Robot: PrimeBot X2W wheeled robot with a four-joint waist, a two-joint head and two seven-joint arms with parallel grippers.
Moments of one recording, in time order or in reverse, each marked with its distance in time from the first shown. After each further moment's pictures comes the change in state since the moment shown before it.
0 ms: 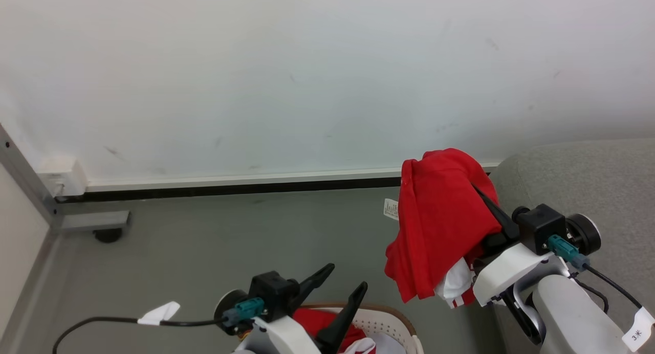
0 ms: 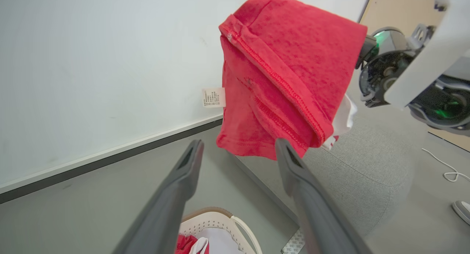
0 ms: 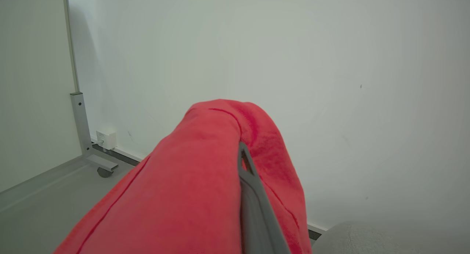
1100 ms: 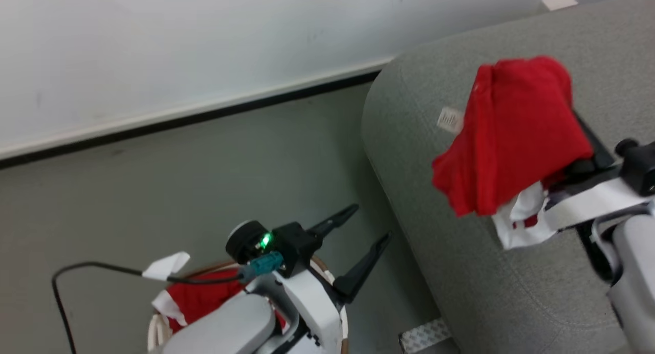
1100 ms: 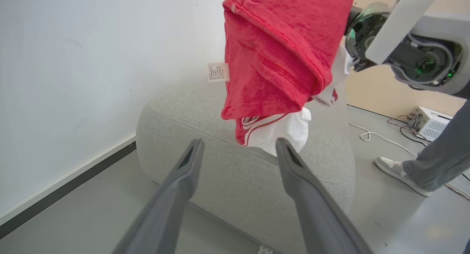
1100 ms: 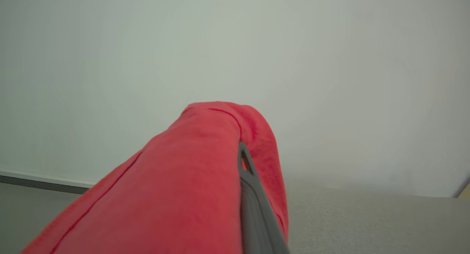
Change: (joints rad) left arm -0.130 -0.028 0.029 -0.027 0.151 -0.069 0.020; right arm -0.052 -0.094 -0.170 -0.151 0.015 0.000 0.001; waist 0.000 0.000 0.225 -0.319
